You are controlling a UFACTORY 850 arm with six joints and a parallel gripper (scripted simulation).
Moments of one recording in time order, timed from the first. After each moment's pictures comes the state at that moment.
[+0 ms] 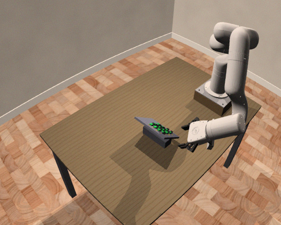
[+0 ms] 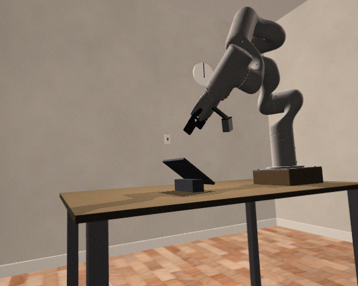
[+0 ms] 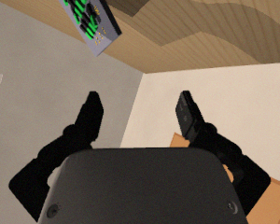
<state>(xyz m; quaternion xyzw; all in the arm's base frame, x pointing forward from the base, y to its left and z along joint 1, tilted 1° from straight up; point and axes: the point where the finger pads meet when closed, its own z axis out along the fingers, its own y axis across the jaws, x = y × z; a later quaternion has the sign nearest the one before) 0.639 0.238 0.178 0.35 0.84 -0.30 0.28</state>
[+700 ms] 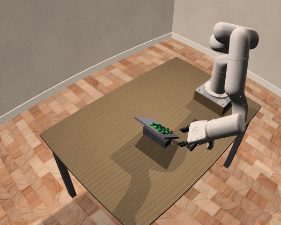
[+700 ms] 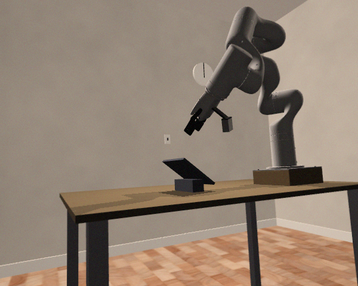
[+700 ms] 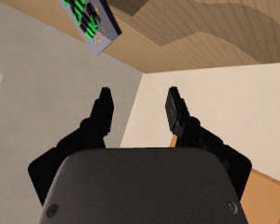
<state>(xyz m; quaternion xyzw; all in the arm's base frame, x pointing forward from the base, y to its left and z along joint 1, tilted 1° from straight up) 0.639 0.237 0.178 0.35 0.84 -0.30 0.28</state>
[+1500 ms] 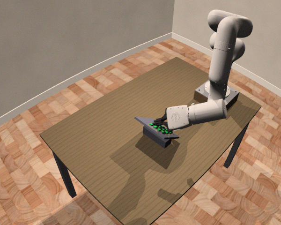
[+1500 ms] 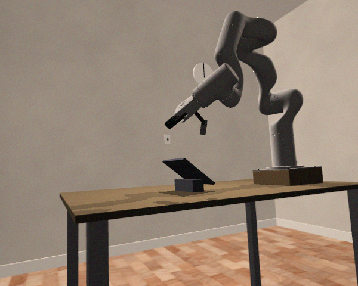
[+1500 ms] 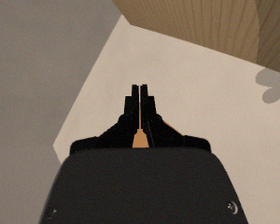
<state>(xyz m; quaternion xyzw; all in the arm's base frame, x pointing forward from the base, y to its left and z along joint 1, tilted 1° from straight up) 0.686 0.123 0.217 0.11 0.85 -0.37 0.36</state>
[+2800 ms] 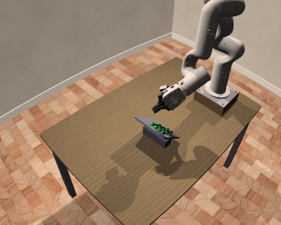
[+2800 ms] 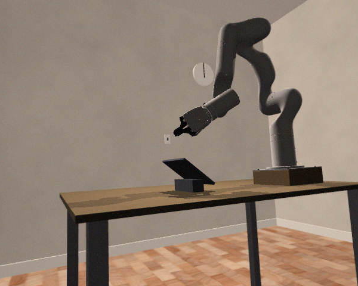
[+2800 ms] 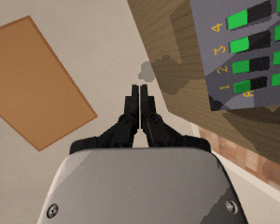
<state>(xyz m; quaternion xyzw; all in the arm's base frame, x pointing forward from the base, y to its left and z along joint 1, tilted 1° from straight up) 0.620 0.033 0.195 -0.44 0.75 -0.37 0.34</state>
